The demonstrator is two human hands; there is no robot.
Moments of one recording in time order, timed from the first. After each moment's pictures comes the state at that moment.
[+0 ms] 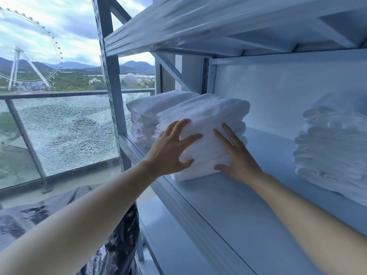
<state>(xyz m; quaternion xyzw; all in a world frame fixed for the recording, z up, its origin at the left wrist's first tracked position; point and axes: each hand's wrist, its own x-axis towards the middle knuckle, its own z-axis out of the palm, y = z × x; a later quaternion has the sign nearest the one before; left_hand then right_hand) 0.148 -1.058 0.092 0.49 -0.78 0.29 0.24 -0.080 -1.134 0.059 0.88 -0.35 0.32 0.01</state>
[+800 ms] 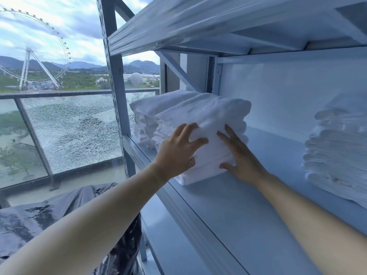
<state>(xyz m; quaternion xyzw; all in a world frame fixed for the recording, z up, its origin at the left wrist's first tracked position) 0.129 -1.056 0.096 0.52 -0.76 0.31 0.25 -0.079 -1.159 0.054 0.89 -0.31 0.33 0.00</state>
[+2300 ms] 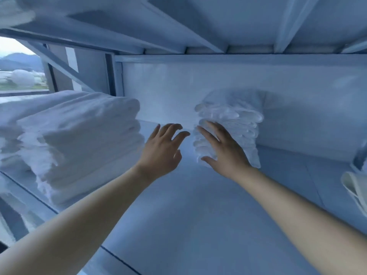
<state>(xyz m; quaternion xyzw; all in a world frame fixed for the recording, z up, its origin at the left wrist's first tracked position) -0.058 -1.110 0.093 0.38 -0.84 0.24 0.31 -0.268 -1.091 0.082 0.78 -0.51 0.28 0.21</state>
